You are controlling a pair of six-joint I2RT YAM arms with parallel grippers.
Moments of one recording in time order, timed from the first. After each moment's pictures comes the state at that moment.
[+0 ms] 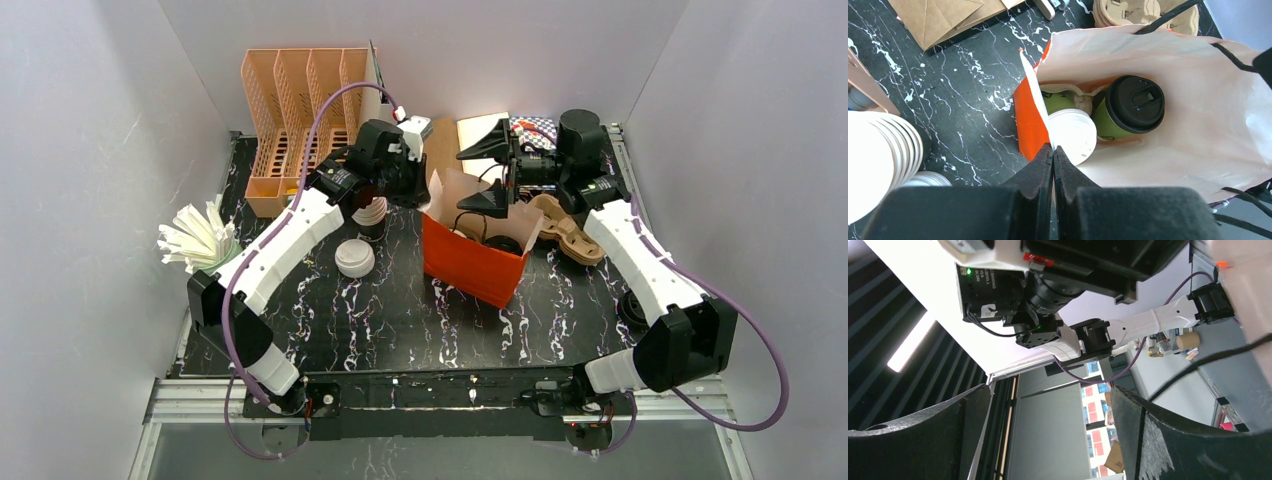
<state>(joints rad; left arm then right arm) -0.63 1.58 1.62 -0.70 0.17 -0.24 0.34 1.39 1.29 -0.06 -1.19 1.79</state>
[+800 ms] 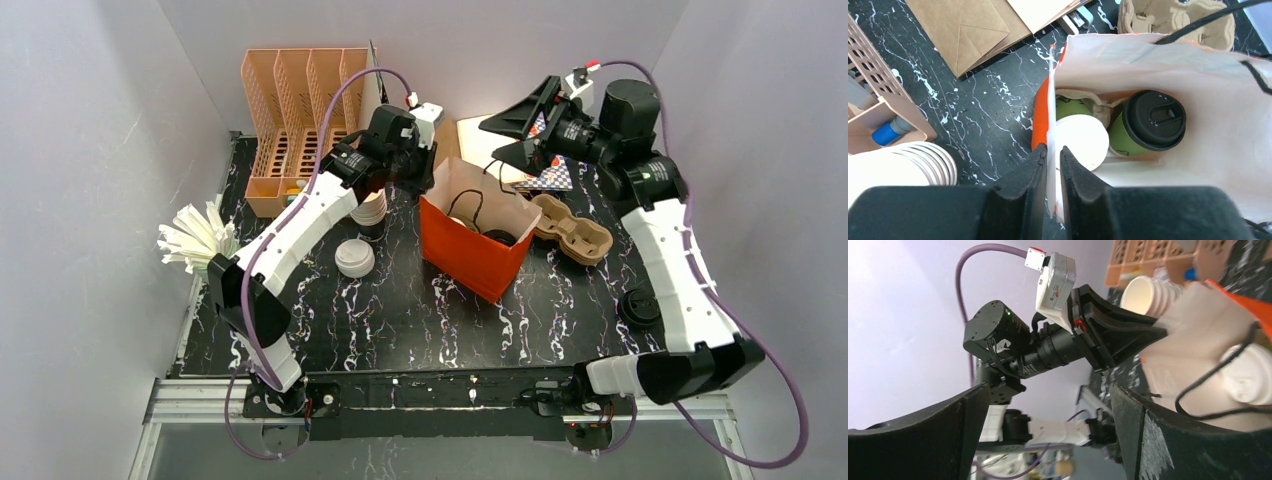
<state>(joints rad) -0.63 1.71 1.79 -0.75 0.10 -0.14 0.28 1.35 1.63 -0.48 -0.74 1.12</state>
